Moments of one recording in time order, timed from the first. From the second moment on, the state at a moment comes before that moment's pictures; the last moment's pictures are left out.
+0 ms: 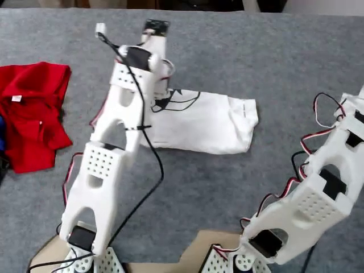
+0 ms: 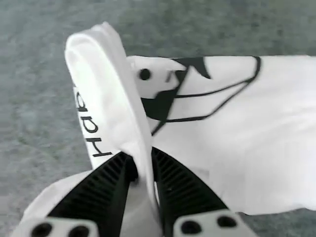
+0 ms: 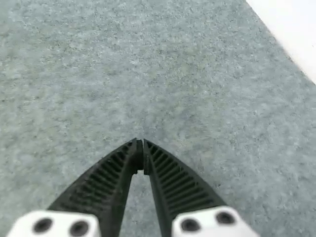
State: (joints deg) left arm 15.9 54.9 -76.5 100.2 -1.6; right arm 38.9 25.5 1.9 18.5 7.0
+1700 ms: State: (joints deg) left arm 39.6 55.2 -65.0 69.2 11.8; right arm 38.9 25.5 1.9 18.5 7.0
